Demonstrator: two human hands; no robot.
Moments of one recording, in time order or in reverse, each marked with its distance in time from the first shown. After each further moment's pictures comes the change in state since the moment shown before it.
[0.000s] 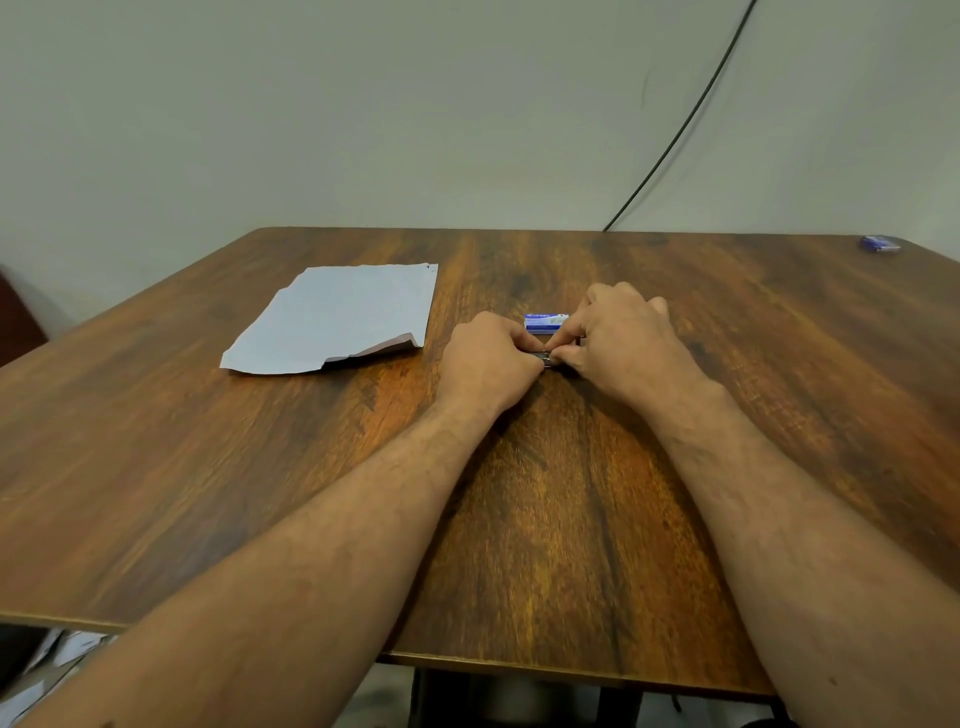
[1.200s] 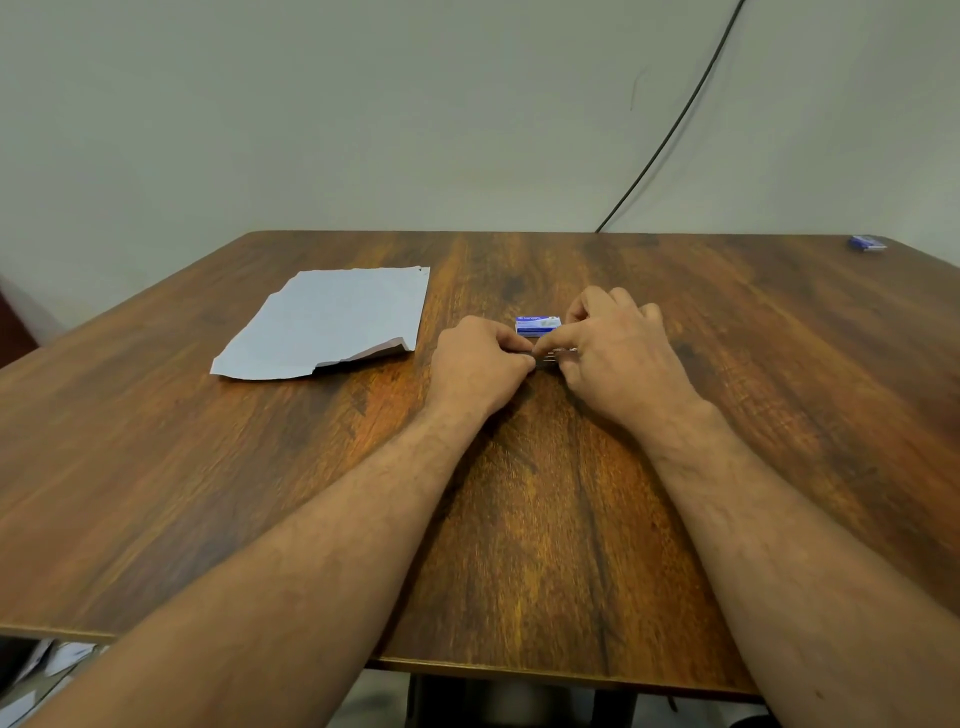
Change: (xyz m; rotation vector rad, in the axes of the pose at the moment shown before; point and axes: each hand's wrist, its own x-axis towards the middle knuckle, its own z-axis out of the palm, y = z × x) left_hand 0.000 -0.001 0.001 -0.040 0.021 -0.009; right_hand -0.019 -0.002 -0.001 -0.086 0.076 -0.068
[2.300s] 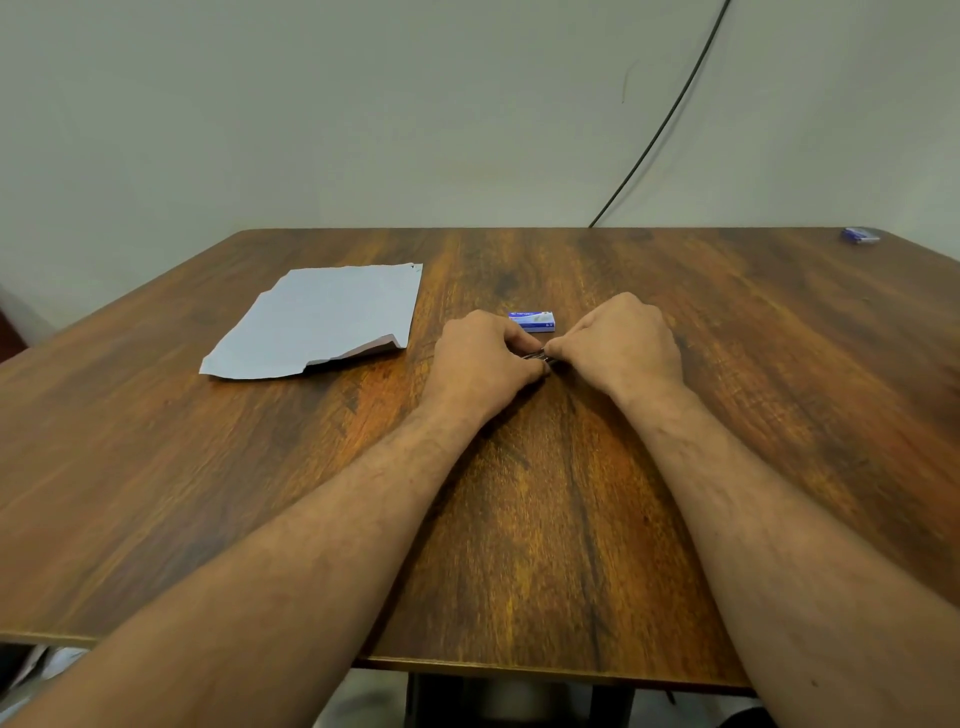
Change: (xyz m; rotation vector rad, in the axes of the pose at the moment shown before) left_hand -0.004 0.000 0.002 0.029 -0.016 0.131; right_hand 0.018 0.005 0.010 0.369 -0.025 0.628
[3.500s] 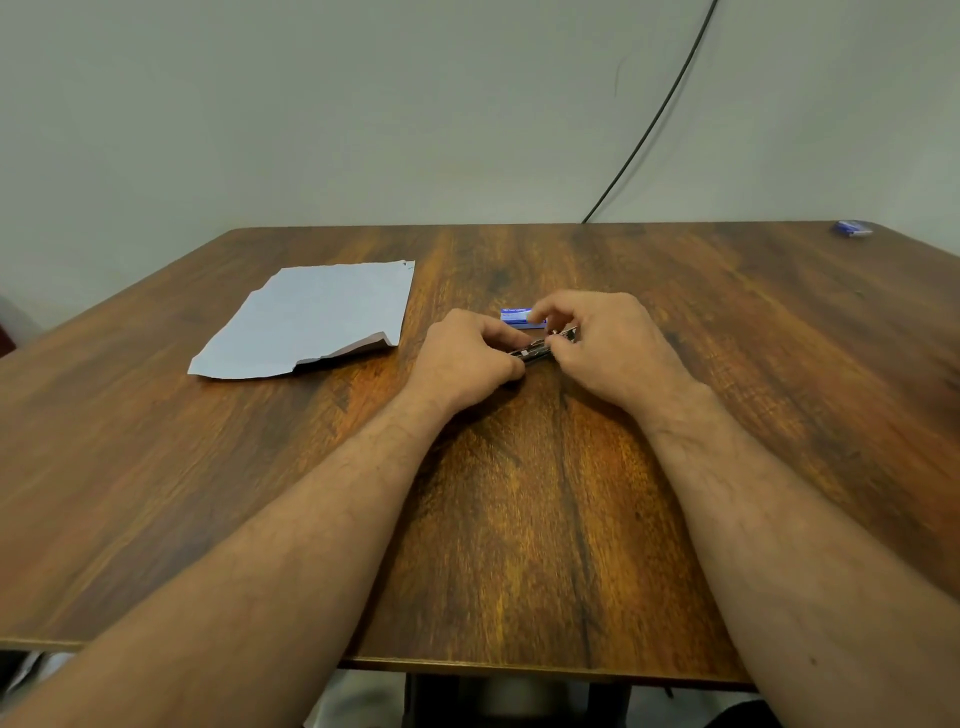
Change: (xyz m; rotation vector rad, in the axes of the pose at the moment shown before) left_hand 0.007 -0.007 -0.006 -0.139 -0.135 -0.108; right_hand -0.003 0.016 -0.010 0.024 -0.054 -0.565
